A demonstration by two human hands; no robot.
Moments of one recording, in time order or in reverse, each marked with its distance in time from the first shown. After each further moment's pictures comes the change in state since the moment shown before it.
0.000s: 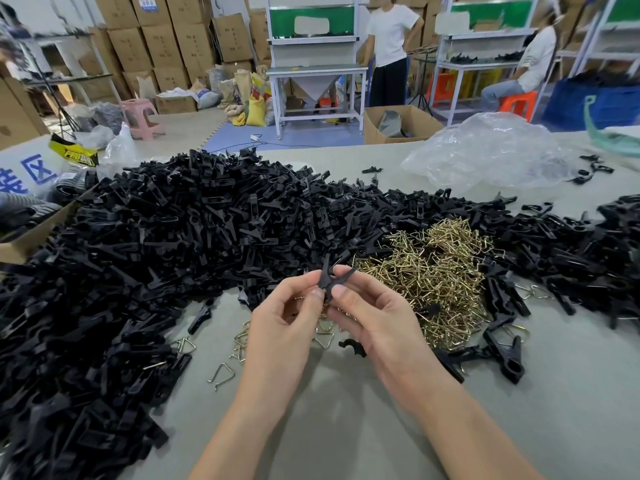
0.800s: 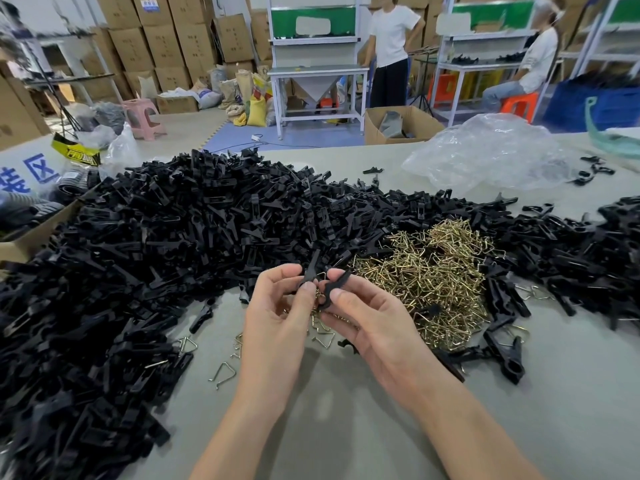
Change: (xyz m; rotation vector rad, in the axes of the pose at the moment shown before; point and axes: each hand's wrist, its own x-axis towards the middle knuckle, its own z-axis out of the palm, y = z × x) left_hand 0.002 0.001 -0.002 -0.019 0.078 0.036; right_hand -0.001 -0.002 0.005 0.033 -0.007 0.080
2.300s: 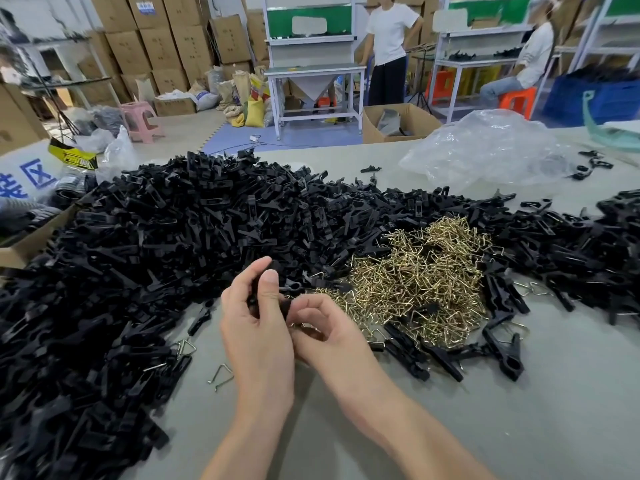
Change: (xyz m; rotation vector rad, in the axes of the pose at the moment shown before) left_hand 0.002 0.000 0.004 0.033 0.363 0.137; right_hand -0.015 0.031 0.028 -0.277 -0.092 -0.010
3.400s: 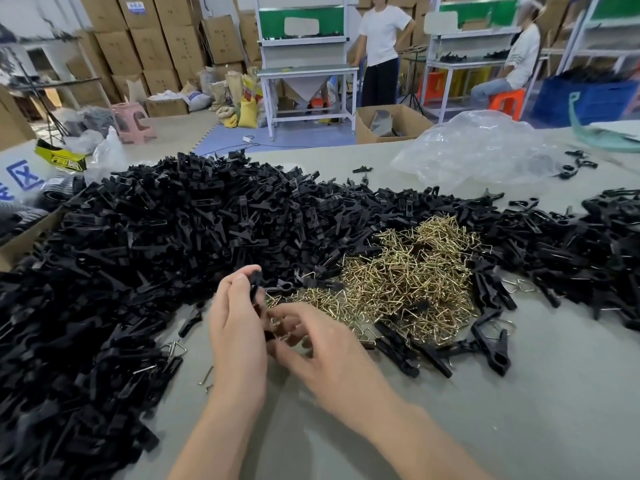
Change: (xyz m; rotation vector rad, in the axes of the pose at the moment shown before) left_hand 0.011 0.002 -0.008 -0.094 -0.093 -0.277; right_hand -0.004 0.002 -0.017 -0.857 -0.090 -0.358
